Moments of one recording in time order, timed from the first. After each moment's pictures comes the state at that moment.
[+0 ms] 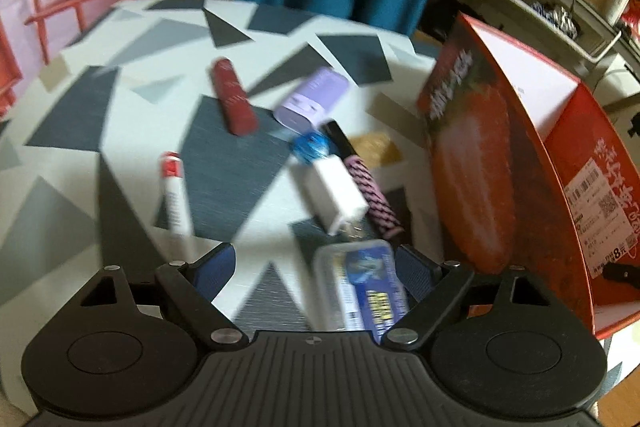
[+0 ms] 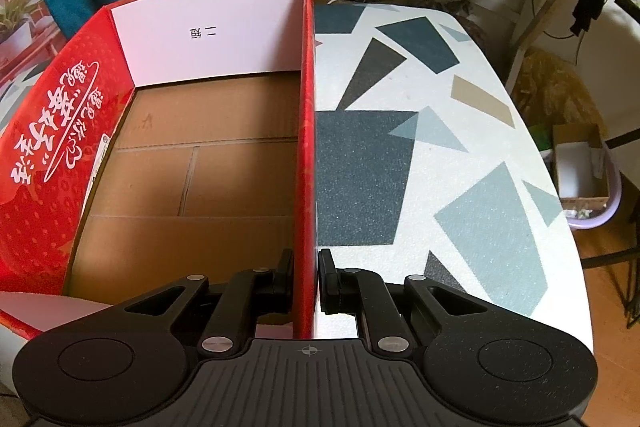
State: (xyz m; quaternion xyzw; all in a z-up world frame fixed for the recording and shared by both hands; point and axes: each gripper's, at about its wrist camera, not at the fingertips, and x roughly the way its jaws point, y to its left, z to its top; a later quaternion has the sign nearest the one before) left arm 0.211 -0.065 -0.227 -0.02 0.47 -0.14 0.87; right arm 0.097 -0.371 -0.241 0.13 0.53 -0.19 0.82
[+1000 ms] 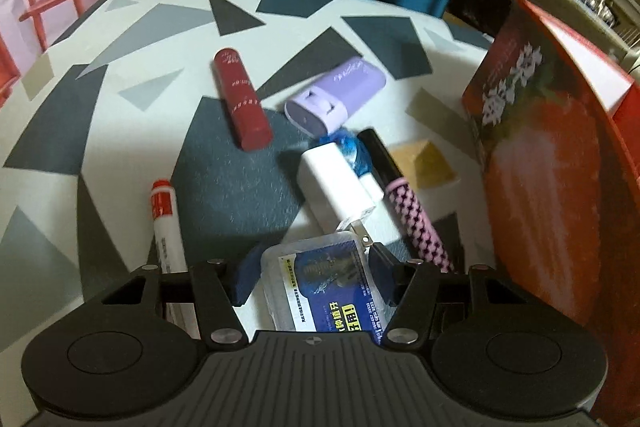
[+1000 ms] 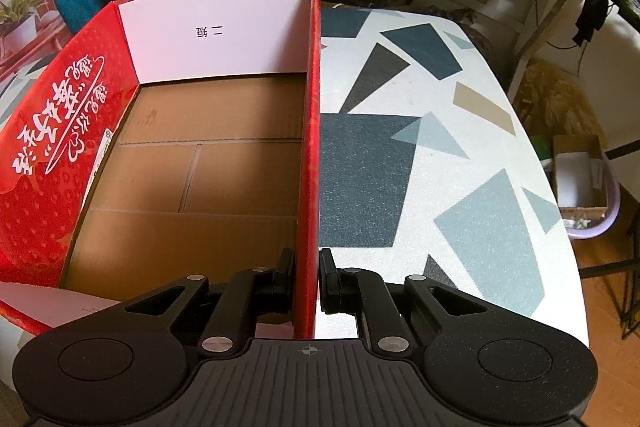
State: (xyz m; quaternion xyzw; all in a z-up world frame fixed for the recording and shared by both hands) left arm 0.270 -0.063 -0.252 -0.01 0.49 -0.12 0.86; right arm 0.095 -0.367 -0.241 0.11 0.53 -0.18 0.82
